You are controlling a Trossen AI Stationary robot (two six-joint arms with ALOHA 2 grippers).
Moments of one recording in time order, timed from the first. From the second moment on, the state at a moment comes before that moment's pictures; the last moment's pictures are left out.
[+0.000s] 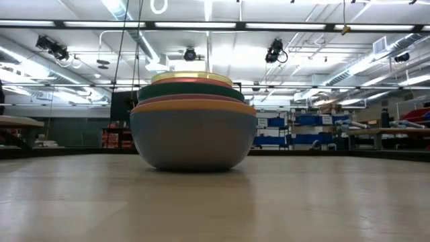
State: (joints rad) left arm -0.19 1.32 1.29 -0.41 -0.32 -0.29; right arm 0.38 1.41 1.32 -0.57 0.61 0.14
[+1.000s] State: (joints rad) left arm -0.11 0.54 0.83 -0.04 -0.43 0.07; right arm 0.32 0.70 1.22 -0.46 0.32 -0.20
